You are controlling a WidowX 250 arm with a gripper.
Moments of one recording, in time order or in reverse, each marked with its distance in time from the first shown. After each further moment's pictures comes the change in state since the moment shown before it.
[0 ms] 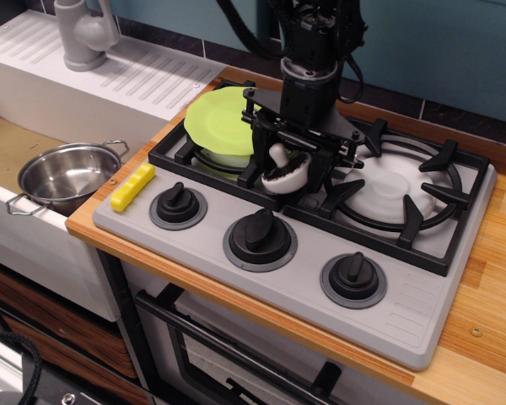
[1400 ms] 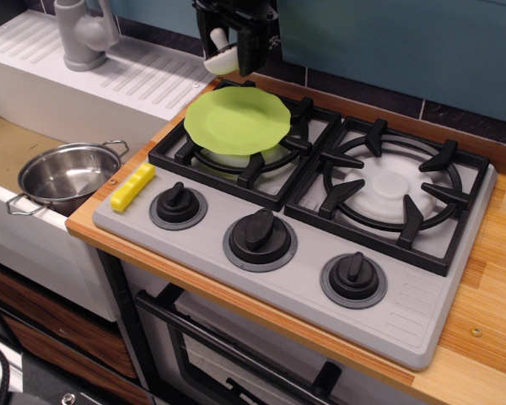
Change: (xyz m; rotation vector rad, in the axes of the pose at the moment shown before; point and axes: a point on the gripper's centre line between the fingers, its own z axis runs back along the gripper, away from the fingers) arm 0.078 0.112 0.026 -0.015 -0.074 -0.229
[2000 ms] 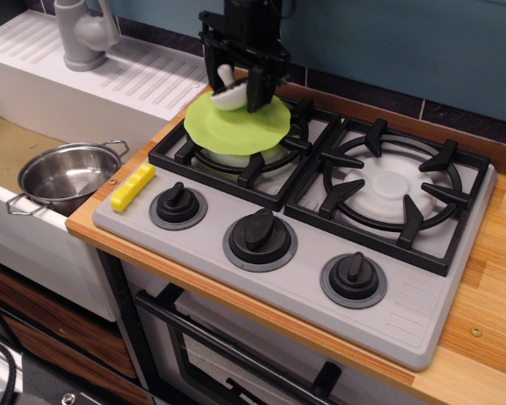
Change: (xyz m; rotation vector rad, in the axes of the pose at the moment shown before) arm -0.015 -0.026 -0.018 0.032 0.053 0.061
